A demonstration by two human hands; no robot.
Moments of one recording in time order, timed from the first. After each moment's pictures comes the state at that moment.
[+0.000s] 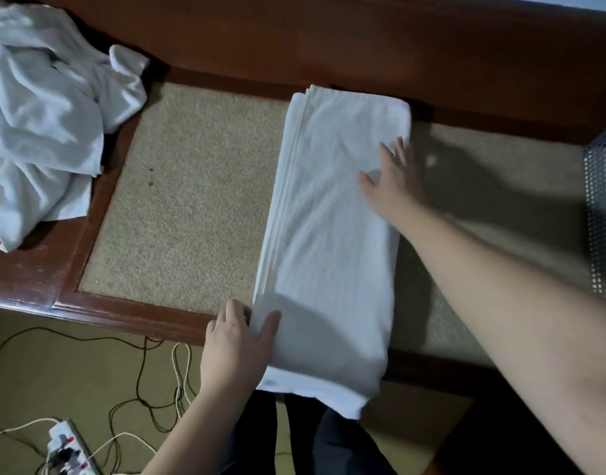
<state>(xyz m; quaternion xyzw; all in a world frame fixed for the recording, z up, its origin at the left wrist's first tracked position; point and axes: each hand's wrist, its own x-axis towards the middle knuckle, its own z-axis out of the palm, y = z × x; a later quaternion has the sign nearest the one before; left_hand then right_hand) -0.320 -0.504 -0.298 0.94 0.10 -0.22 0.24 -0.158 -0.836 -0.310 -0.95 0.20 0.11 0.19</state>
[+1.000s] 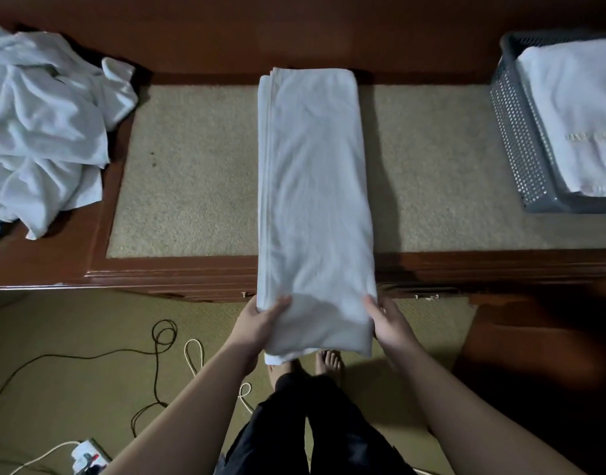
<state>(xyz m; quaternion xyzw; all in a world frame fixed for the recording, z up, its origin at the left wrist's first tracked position) -0.410 -0.448 -0.295 0.68 0.20 -0.43 0.56 -0.535 -0.665 -0.313 -0.58 0.51 0.07 0.63</state>
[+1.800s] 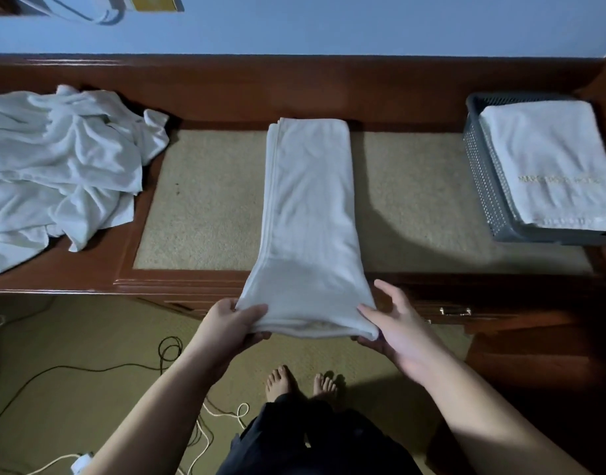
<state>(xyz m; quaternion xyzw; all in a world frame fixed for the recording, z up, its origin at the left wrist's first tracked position) -0.415 -0.427 -0.173 0.69 0.18 -0.38 0.59 -0.544 -0.688 -0.169 -0.50 0.42 0.07 0.75</state>
